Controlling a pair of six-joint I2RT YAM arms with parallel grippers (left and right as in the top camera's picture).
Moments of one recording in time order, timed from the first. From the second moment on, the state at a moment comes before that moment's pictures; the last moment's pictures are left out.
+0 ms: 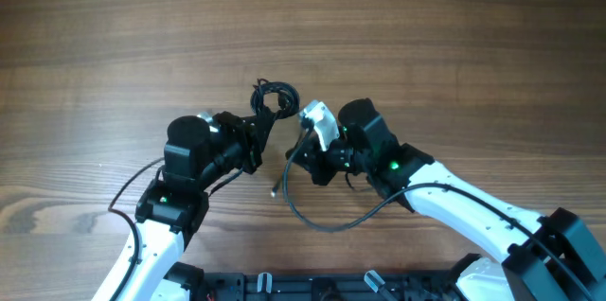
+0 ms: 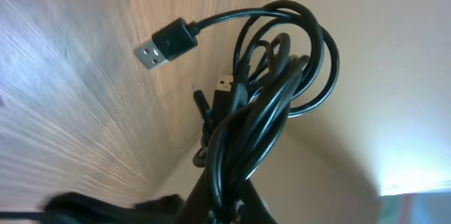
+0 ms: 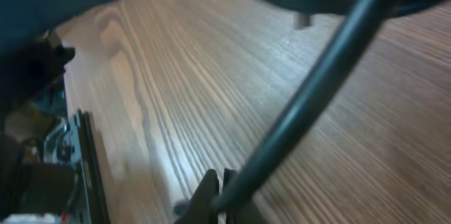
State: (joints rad) left arm -0.28 0.99 0.46 0.08 0.42 -1.84; right arm 0.66 1.47 0.69 0.10 -0.55 0.26
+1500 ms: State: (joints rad) left arm -0.36 0.99 0.46 0.02 0.54 -1.20; right arm 0.66 1.28 0.69 0.19 -0.17 0.27
